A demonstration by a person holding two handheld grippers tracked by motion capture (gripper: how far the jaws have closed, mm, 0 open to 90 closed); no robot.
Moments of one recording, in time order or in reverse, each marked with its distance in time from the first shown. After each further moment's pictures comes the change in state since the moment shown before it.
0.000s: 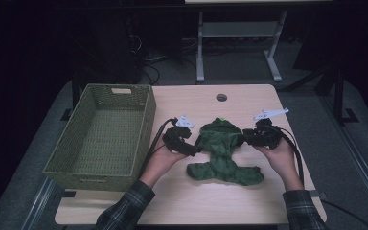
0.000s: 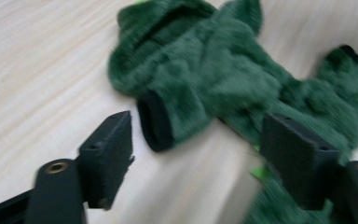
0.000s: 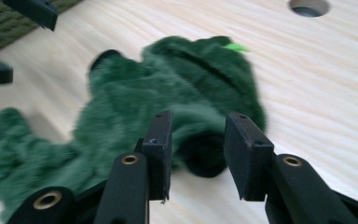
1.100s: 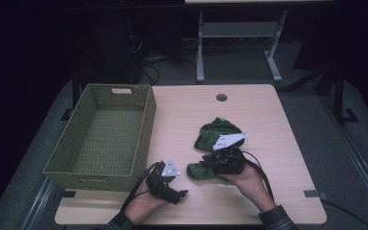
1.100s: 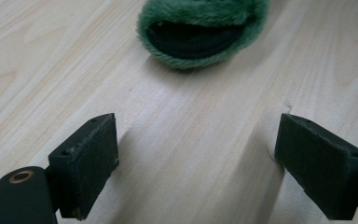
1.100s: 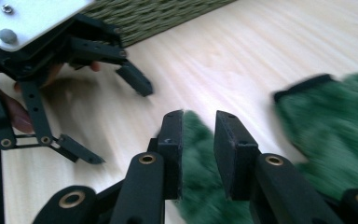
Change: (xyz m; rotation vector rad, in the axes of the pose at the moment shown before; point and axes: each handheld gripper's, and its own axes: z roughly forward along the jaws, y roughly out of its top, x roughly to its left) left arm -0.053 -0.107 -0.021 0.078 0.024 0.076; right arm 0.131 -0.004 0.032 0.003 0.231 -0.228
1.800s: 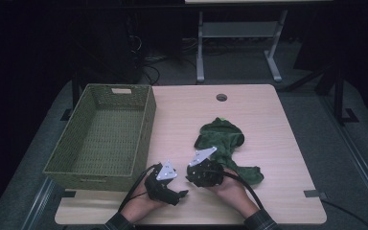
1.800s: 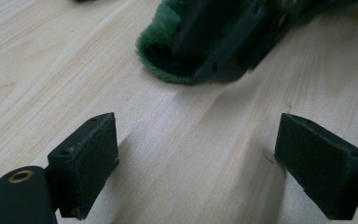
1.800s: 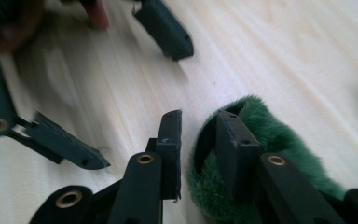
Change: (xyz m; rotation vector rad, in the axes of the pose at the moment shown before) left arm 0.002 -0.009 0.001 -0.080 -0.009 0.014; right arm 0.029 -0.011 0.064 0.180 -0.033 -0.117
